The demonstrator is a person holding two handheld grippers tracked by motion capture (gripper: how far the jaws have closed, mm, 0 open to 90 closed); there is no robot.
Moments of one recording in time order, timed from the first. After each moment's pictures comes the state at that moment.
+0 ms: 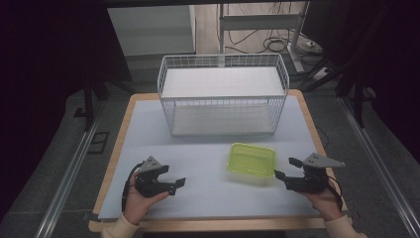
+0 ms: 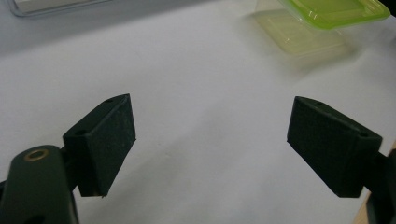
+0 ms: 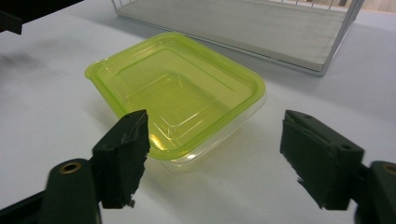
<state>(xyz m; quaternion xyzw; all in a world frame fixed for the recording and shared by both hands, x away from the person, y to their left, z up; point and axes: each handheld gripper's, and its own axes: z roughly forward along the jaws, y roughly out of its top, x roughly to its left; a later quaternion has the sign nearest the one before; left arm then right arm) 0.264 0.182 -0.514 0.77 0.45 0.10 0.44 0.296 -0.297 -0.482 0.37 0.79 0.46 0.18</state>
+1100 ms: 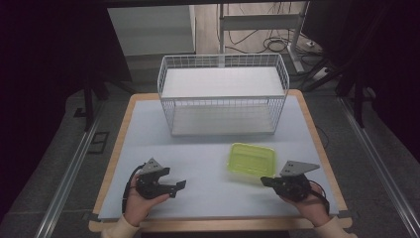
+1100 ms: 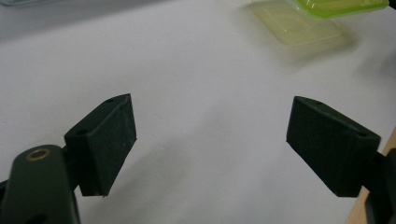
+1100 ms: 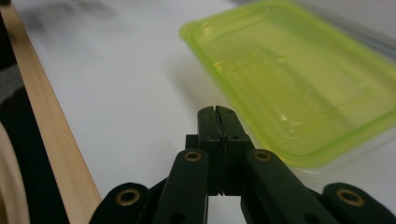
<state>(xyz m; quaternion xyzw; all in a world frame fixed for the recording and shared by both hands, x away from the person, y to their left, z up) 0.260 0.180 -0.518 0.78 0.44 0.09 0.44 0.280 -0.249 -0.484 0.27 0.86 0.42 0.10</state>
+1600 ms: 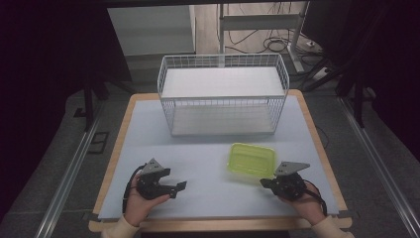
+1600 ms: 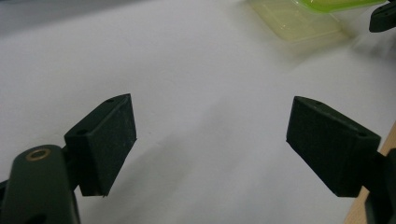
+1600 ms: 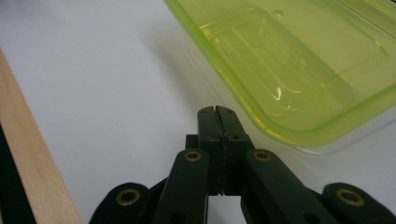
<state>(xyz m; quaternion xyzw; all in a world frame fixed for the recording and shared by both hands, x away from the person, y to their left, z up) 0.261 0.179 -0.519 0.78 0.44 0.09 0.44 0.290 -0.245 -0.502 0.29 0.88 0.37 0.11</state>
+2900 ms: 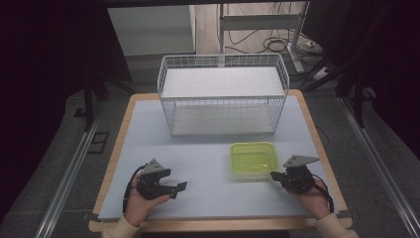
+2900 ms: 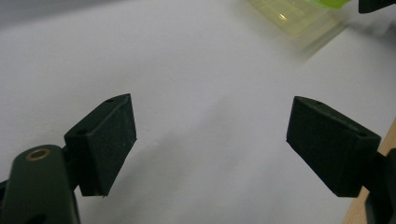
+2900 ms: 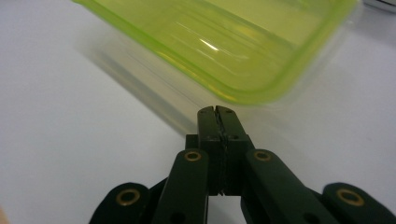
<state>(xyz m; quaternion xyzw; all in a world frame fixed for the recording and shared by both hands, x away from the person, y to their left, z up) 0.261 0.179 -0.521 0.78 0.44 0.08 0.44 0.308 -0.271 -0.504 0.36 0.86 0.35 0.13</state>
